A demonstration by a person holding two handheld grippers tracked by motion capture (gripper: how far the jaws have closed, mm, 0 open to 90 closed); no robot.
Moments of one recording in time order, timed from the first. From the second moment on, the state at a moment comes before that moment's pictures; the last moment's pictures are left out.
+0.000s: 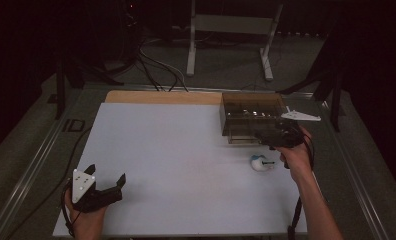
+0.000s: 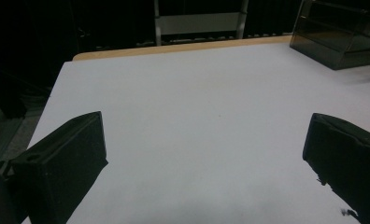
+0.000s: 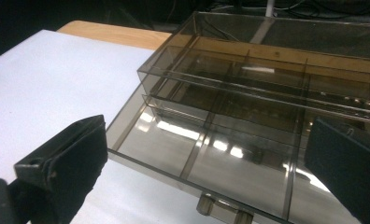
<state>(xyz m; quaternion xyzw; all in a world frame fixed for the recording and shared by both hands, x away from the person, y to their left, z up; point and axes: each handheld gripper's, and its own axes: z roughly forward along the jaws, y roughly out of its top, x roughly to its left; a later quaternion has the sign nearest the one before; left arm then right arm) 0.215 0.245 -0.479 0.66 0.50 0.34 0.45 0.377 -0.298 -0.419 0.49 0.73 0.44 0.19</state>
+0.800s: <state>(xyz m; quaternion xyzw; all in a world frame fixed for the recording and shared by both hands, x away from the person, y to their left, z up) 0.216 0.244 -0.479 0.66 0.50 0.34 0.45 0.358 -0.303 -0.422 0.47 0.70 0.50 0.21</state>
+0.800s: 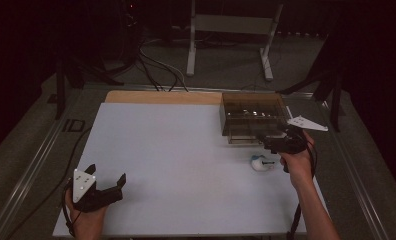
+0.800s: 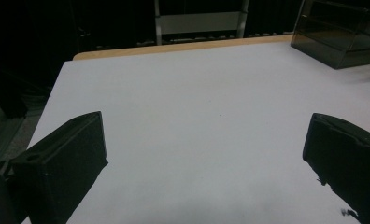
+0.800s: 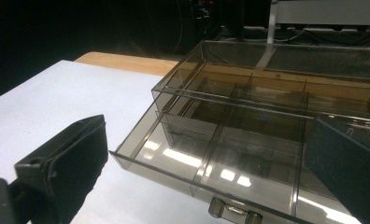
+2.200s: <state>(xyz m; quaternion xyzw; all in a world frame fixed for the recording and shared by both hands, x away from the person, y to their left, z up) 0.215 0.244 -0.480 0.66 0.50 0.34 0.45 0.323 -0.318 -0.435 0.49 0.69 0.49 0.21</state>
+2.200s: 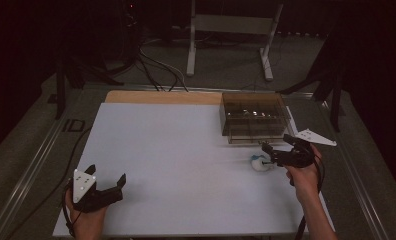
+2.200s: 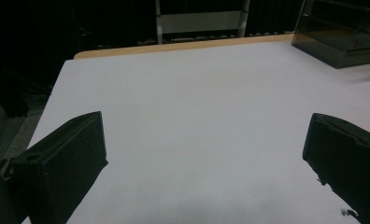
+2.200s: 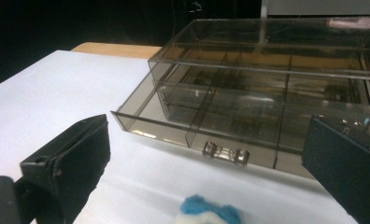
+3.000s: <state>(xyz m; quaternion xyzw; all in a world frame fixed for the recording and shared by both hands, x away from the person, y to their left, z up) 0.215 0.244 -0.480 0.66 0.50 0.34 0.45 0.308 -0.324 -0.463 0.52 0.70 0.46 0.18</state>
